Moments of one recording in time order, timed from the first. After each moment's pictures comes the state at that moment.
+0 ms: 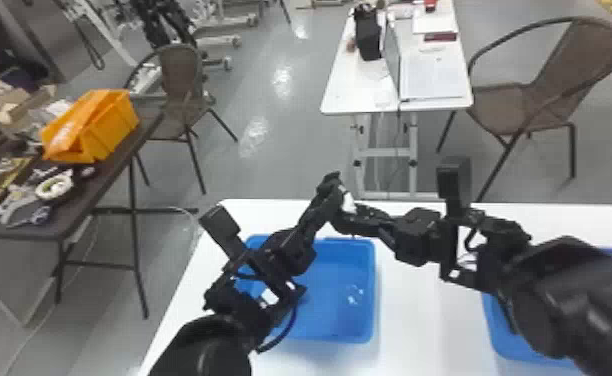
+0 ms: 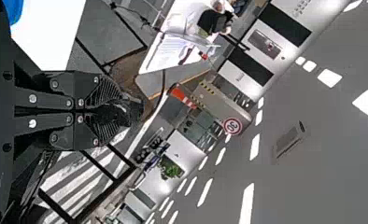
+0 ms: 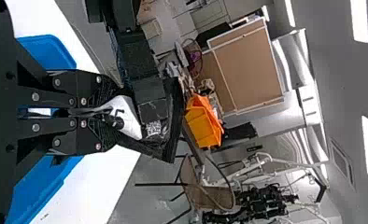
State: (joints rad) left arm 0.16 0.02 0.06 -1.76 0.64 0.32 -0.39; right arm -0.38 -0.19 0.63 -1.30 -0.54 0.24 0.58
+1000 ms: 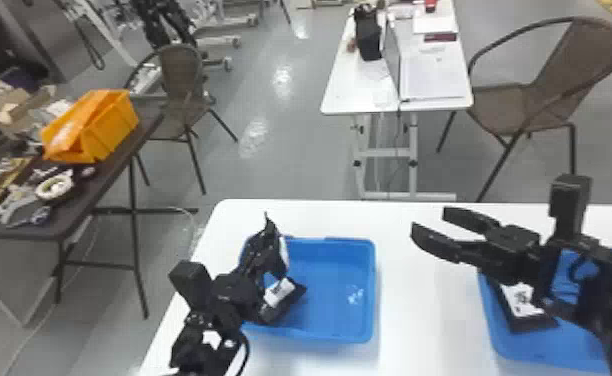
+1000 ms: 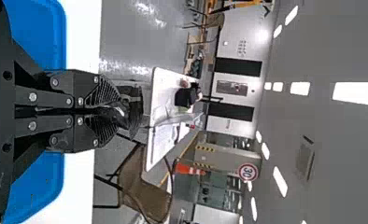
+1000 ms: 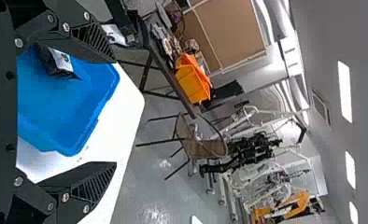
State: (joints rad) left arm 0.23 0.00 0.22 -1.51 0.14 -0.16 -0.39; right arm -0.09 -0.12 0.13 -1.53 -0.27 0.41 0.75
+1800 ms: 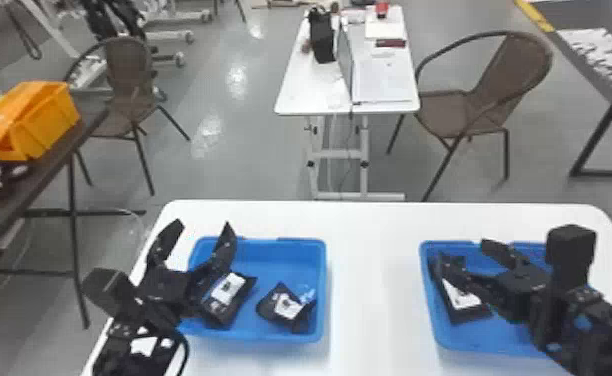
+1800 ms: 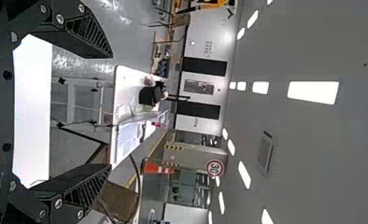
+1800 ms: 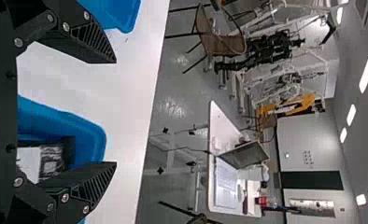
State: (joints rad) left arm 0.29 0.00 0.21 -1.64 0.20 -0.25 -0.38; right arm 0.14 -0.12 -0.03 -1.67 -0.08 0.36 0.47
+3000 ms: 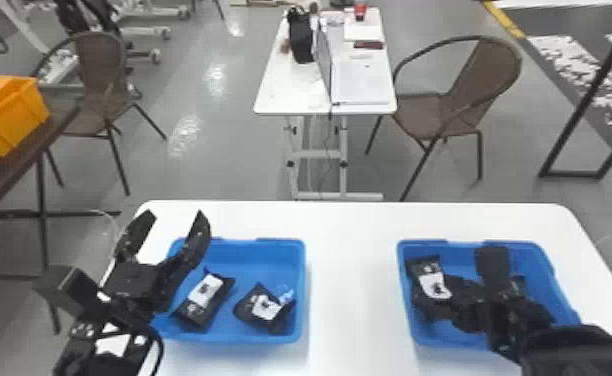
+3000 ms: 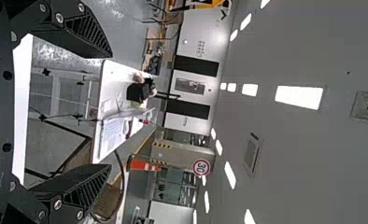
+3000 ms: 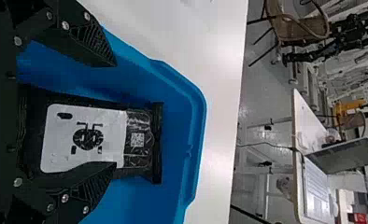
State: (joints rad) left arm 0.31 0.00 0.20 -1.72 0.26 -0.22 -0.37; right arm -0.23 -0.14 0.06 -0.89 0.01 0.18 0.51
